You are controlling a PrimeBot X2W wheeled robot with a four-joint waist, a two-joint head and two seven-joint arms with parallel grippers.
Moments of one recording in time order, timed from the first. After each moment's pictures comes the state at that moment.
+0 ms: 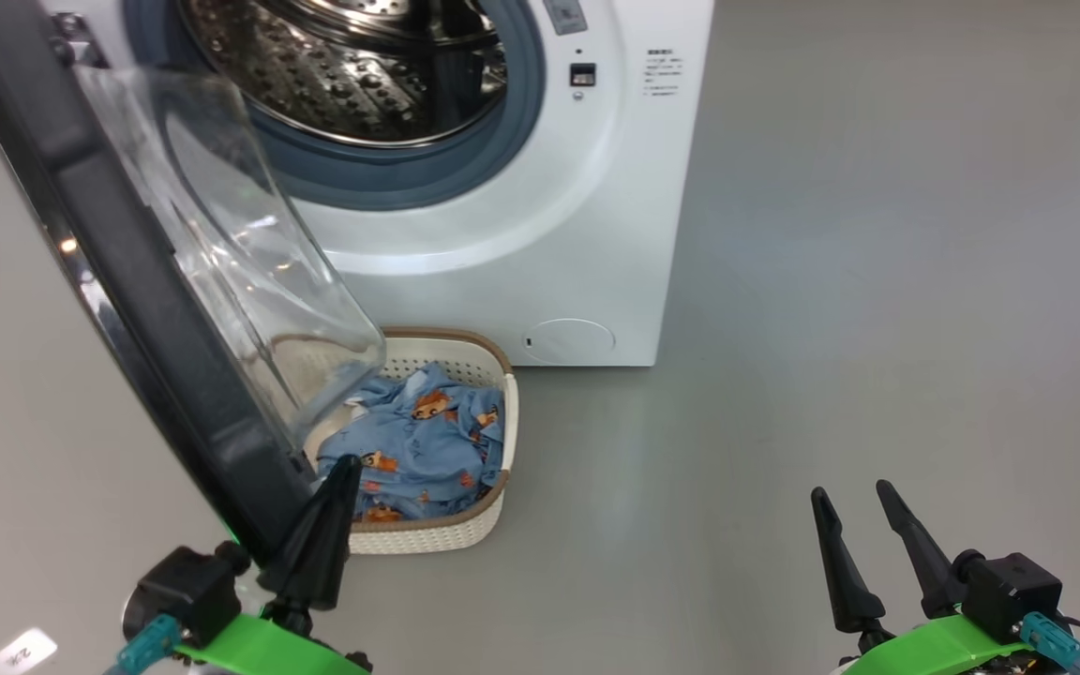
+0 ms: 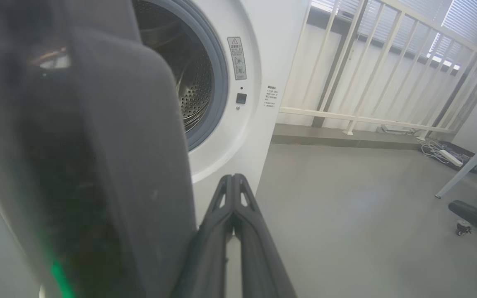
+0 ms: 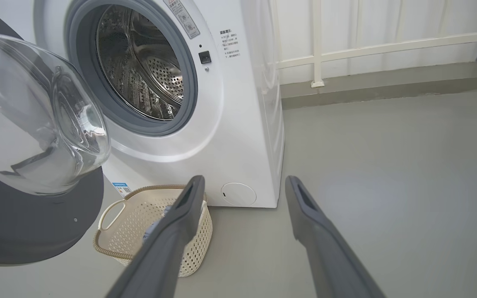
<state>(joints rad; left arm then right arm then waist) -0.11 0.02 -0.13 0.15 -0.27 -0.12 -0.26 -0.02 -0.05 0.00 0.20 0.24 0.12 -0.25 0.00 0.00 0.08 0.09</state>
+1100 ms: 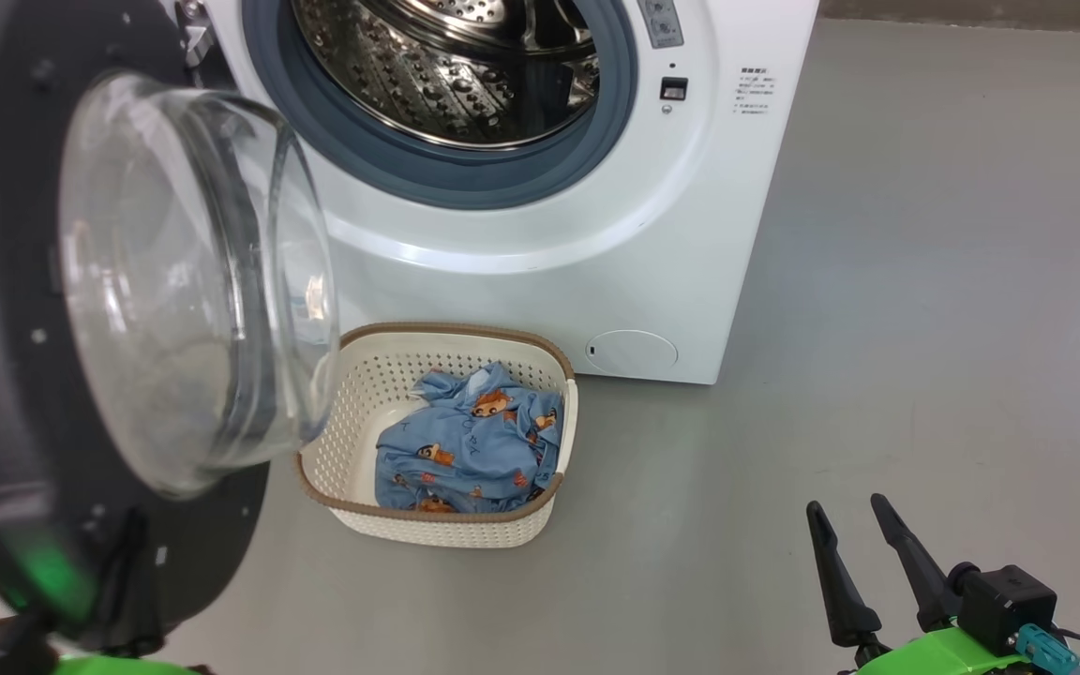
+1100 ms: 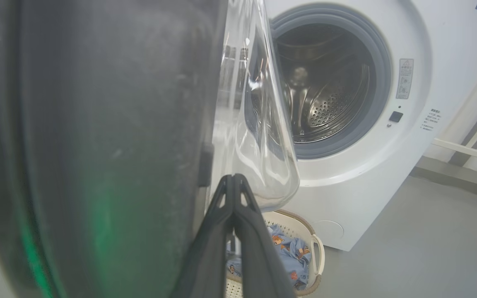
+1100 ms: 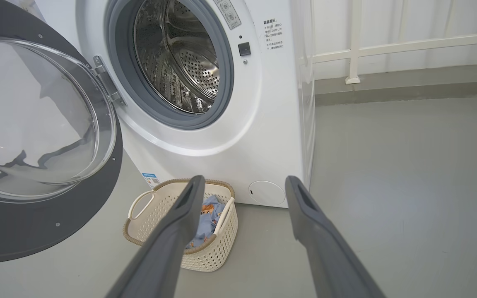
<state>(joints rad) -0.04 0.02 0.17 0.20 -0.28 -0.02 -0.26 0.00 -0.05 0.02 0.20 0.25 0.12 -0.25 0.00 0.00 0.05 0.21</state>
